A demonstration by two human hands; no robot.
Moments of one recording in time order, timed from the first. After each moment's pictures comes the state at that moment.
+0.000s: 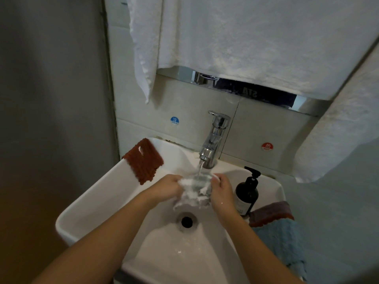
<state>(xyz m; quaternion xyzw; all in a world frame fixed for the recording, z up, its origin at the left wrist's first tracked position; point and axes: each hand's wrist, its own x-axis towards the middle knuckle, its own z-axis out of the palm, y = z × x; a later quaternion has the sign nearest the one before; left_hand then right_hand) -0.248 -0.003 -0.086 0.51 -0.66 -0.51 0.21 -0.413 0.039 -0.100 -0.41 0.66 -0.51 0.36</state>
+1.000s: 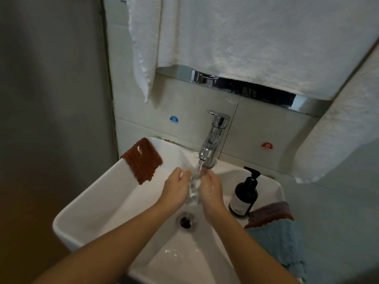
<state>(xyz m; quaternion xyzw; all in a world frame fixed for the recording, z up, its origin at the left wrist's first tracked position) -0.288 0.016 -0.091 0.52 -0.57 -0.45 0.46 -0.377 0.040 -0.074 -0.37 0.61 -0.55 0.44</state>
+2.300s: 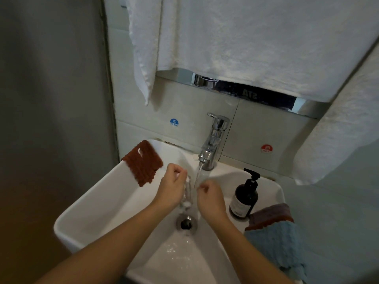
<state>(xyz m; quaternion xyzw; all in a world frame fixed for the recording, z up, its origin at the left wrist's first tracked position) -0.277 0.009 -0.092 0.48 -0.59 -0.42 0.49 -0.394 0.039 -0.102 -0.51 0.72 -0.37 0.26</state>
